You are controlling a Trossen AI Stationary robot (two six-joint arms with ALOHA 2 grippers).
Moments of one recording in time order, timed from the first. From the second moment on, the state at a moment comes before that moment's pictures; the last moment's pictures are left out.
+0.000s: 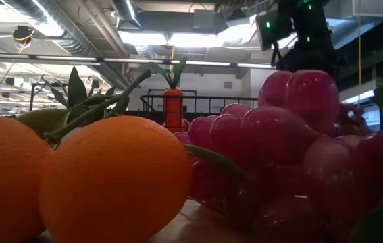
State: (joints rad) left arm -0.22 1.26 1.56 -1.11 -0.45 -0.51; right arm -0.28 1.52 1.20 -1.46 0.13 0.66
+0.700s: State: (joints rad) left arm -0.22 1.26 1.56 -1.11 -0.45 -0.51; right arm -0.29 1.57 1.92 -1.47 0.32 0.46
